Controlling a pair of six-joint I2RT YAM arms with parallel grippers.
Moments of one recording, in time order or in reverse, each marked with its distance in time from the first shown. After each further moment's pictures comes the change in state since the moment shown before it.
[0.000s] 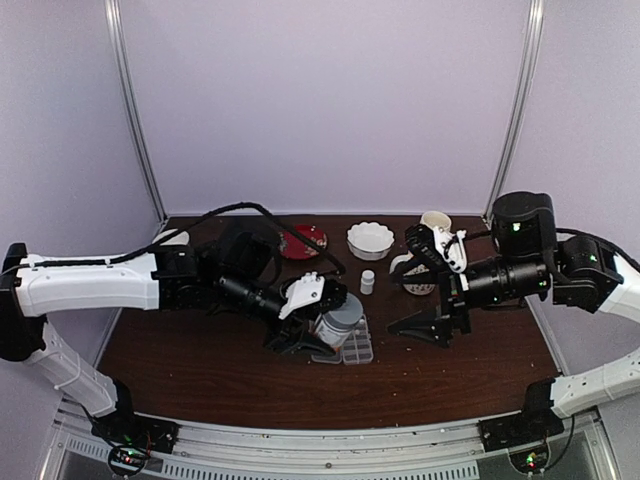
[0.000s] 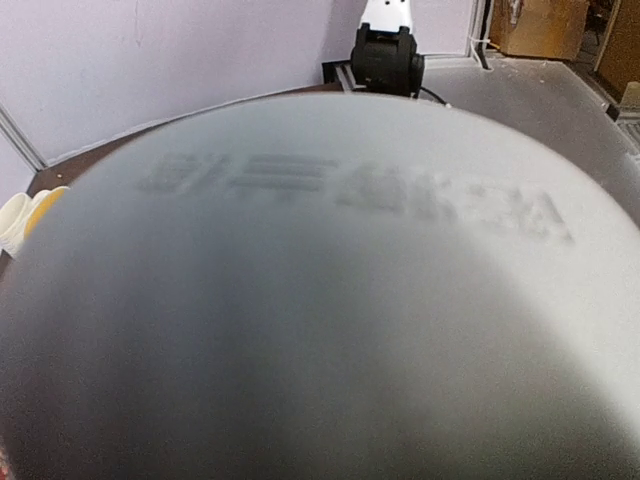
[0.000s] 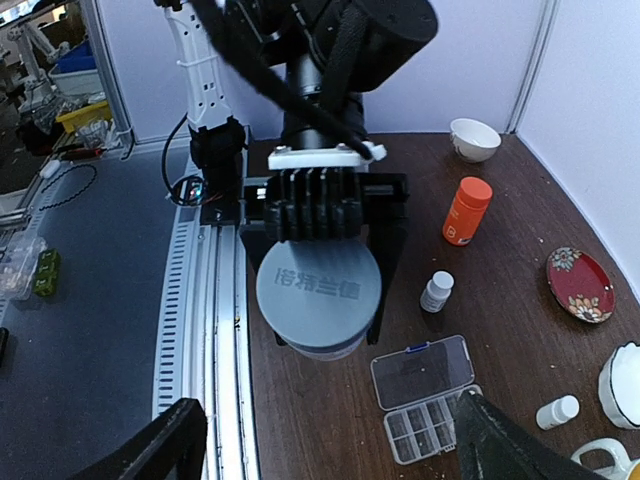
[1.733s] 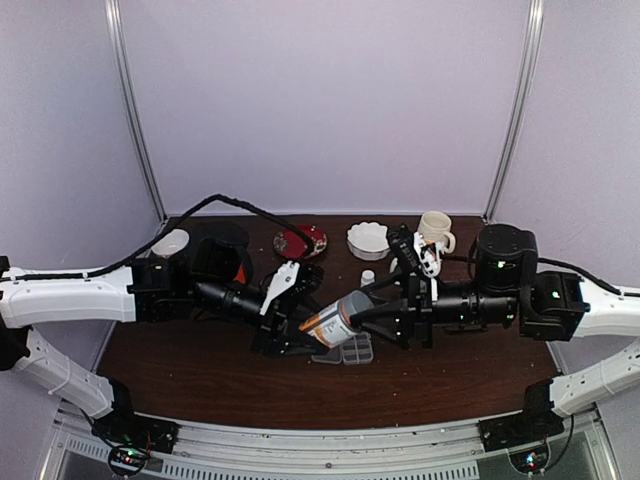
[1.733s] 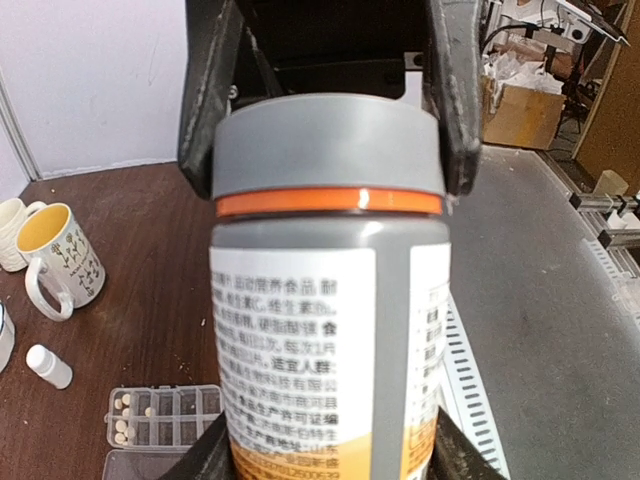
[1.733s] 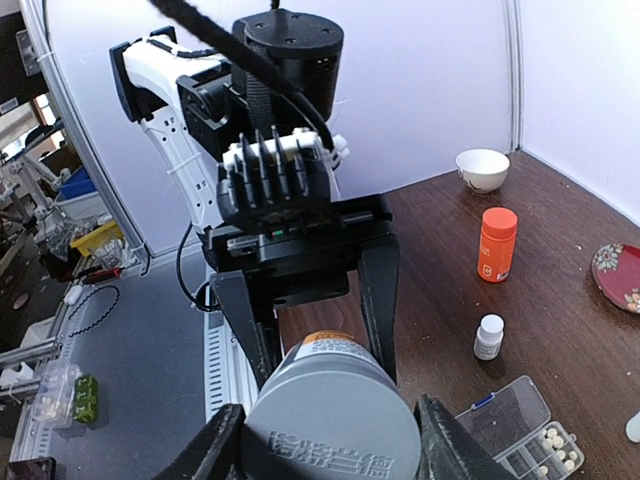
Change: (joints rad) left arm 0.016 -0.131 -0.132 0.192 0.103 -0.238; right arm 0.132 0.059 -0.192 0.468 0.128 0.330
